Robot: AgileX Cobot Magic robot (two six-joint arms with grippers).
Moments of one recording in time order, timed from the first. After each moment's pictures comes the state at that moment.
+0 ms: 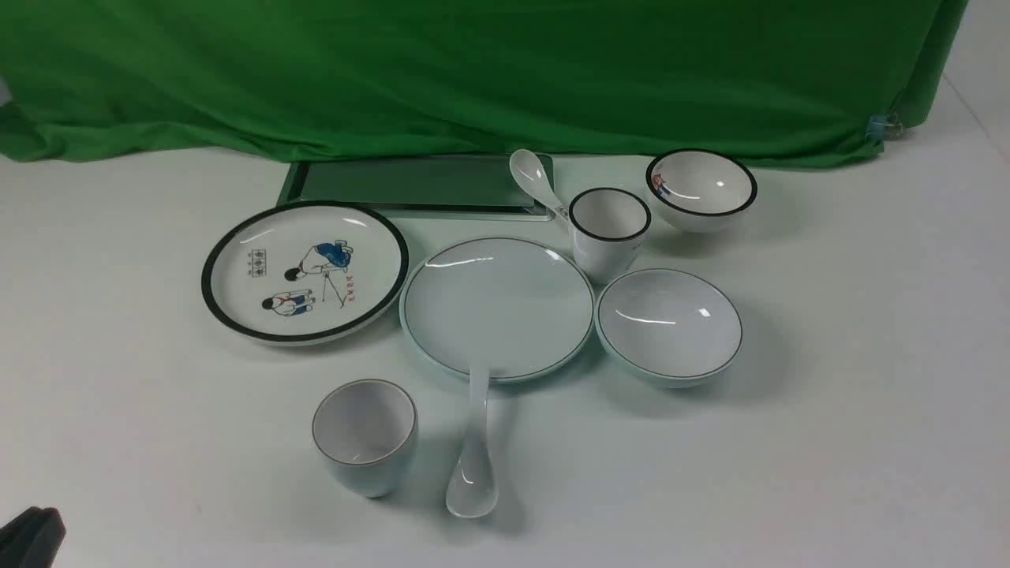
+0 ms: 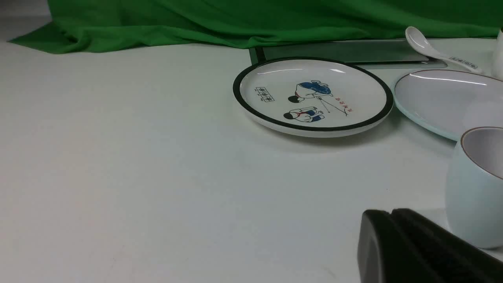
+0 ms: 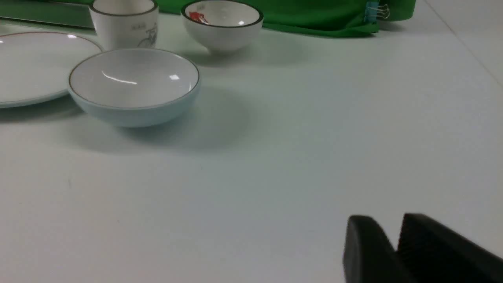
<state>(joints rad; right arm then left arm) 0.09 0.00 0.01 0.02 0.25 -0.05 -0.04 0.00 0.01 -0.02 0.25 0.02</state>
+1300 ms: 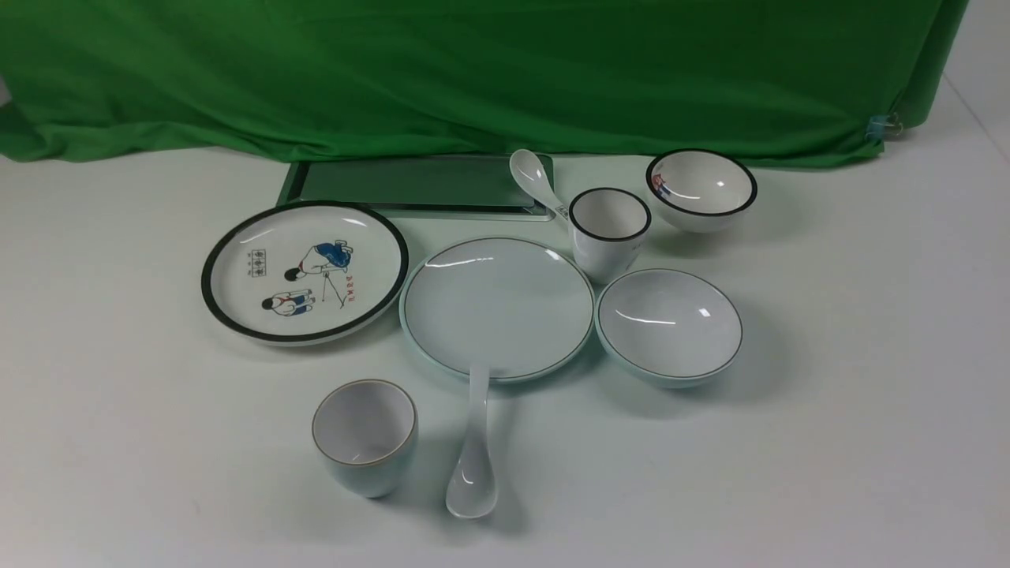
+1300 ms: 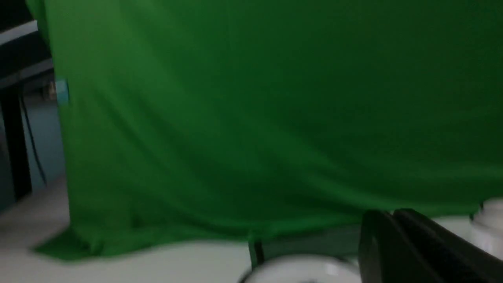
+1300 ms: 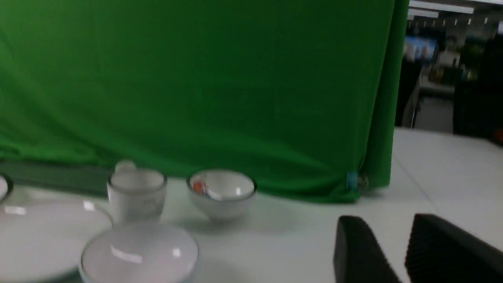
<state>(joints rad) 0.09 0.00 0.01 0.02 -0.22 -0.02 -0.04 0.00 0.01 0.02 -0.26 0.03</state>
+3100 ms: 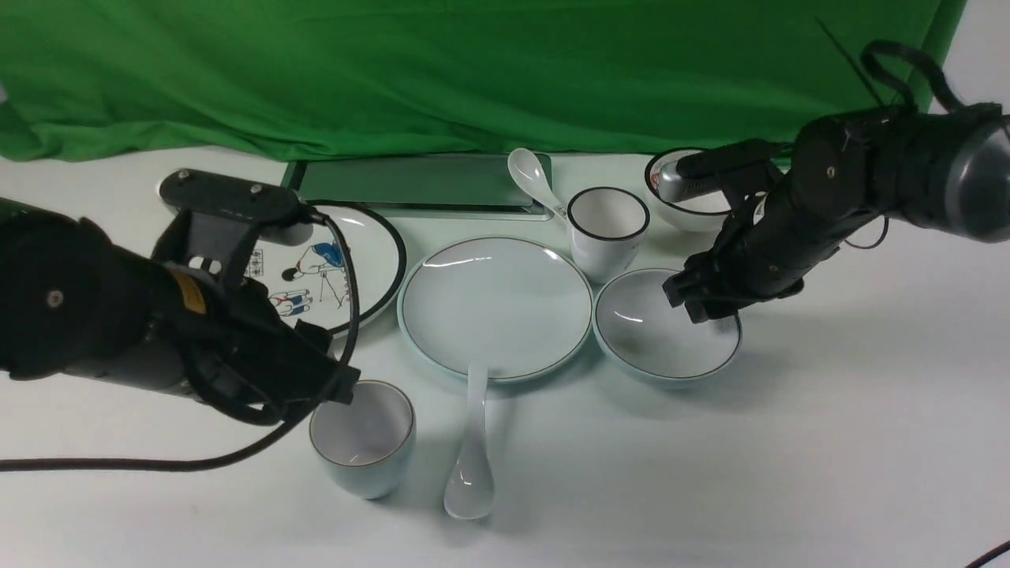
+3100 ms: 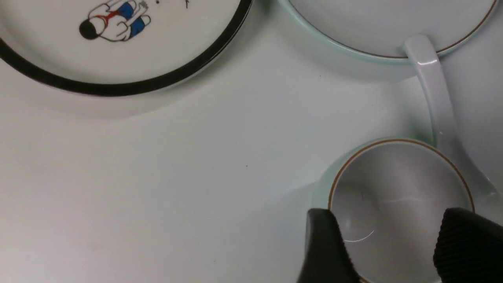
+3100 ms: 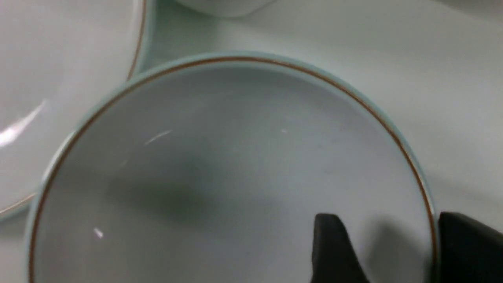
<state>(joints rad) 0.32 2.00 -1.44 0.10 0.61 -0.10 -0.34 1.31 -0.87 -0.11 0.59 0.04</state>
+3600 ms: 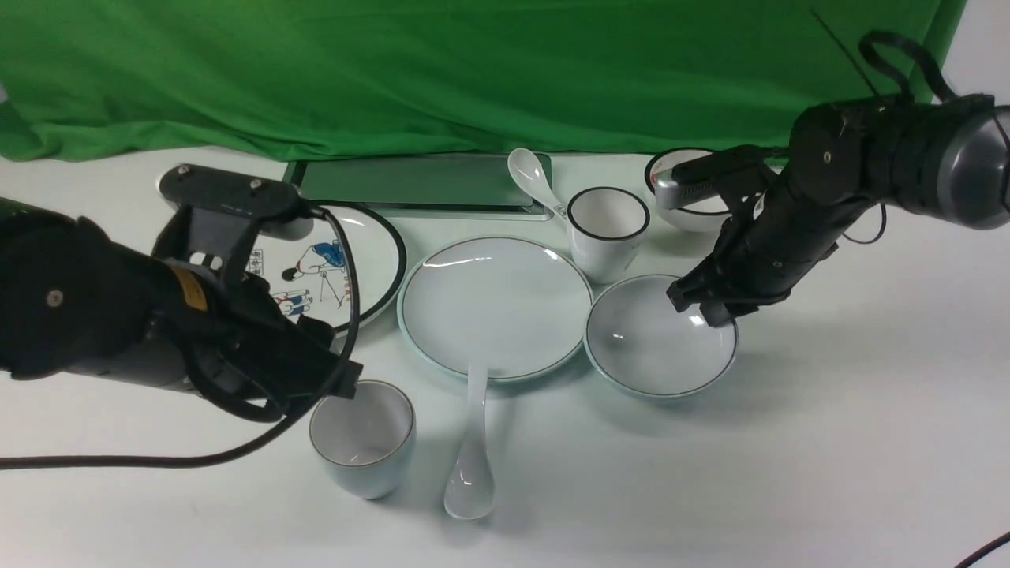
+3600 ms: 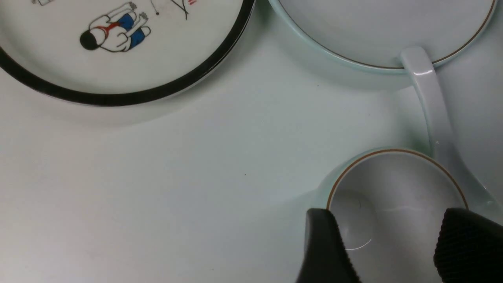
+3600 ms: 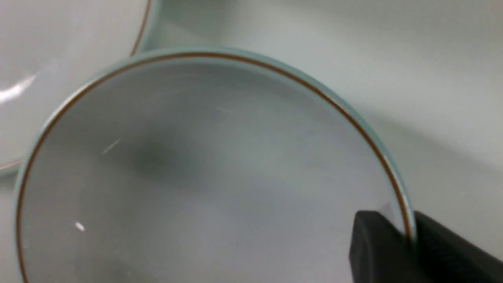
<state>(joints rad) 0.32 2.00 -1.52 0.12 0.77 -0.21 -0.34 1.31 -0.87 -0.11 0.58 0.04</state>
